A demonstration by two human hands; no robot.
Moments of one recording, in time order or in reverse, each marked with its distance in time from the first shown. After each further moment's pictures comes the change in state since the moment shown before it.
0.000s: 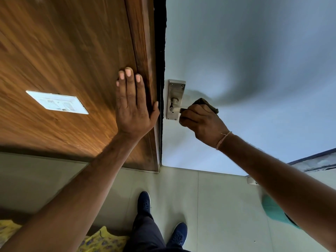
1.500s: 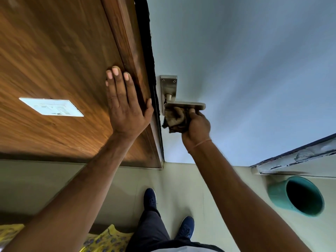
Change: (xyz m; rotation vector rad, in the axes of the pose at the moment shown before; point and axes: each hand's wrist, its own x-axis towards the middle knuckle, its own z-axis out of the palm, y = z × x) left_hand 0.001 0.002 -0.005 0.004 -0.024 -0.014; right_hand 0.044 -0.066 0.011 1.764 0.896 1.884
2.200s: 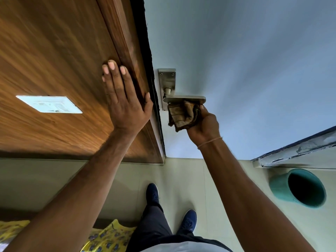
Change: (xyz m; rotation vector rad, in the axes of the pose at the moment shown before) left_hand 0.001 0.006 -0.003 -0.060 -0.037 -0.037; right_hand 0.022 -0.005 -0.034 0.170 -0.087 0.167
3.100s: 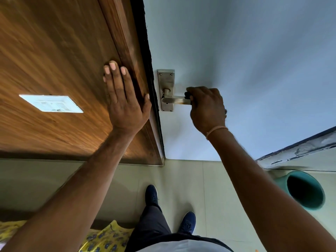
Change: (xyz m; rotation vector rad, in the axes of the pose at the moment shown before) left_hand -0.002 -0.004 -0.005 -0.060 -0.012 0.015; right_hand -0.022 -0.041 0.018 -1.801 -0.045 -1.271
